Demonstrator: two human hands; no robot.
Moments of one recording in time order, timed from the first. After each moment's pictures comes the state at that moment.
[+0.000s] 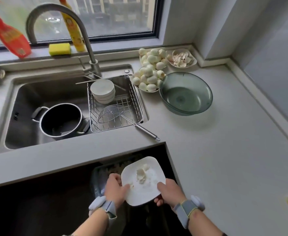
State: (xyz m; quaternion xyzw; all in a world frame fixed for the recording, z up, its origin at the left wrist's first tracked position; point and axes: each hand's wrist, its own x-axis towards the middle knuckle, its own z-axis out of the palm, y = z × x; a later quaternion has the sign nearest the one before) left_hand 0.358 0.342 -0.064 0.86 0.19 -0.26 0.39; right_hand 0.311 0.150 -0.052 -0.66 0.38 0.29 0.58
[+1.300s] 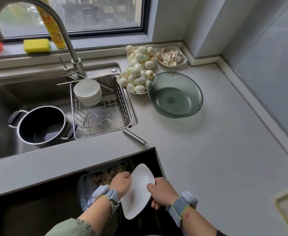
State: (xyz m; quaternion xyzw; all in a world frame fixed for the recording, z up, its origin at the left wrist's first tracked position) left_hand 0.412 0.284 -0.078 0.83 0.05 -0.43 0.37; right_hand 0.345 0.127 -0.029 -0.75 0.30 0.38 0.45
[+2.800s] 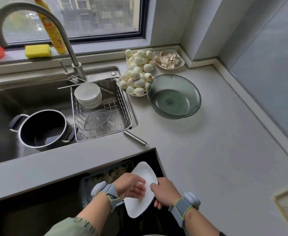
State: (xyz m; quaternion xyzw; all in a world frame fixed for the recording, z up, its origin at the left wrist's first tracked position) left_hand 0.419 0.278 -0.066 0.61 0.16 -0.58 0.51; right_hand 0.341 0.128 -0.029 -0.76 0.32 0.33 0.46
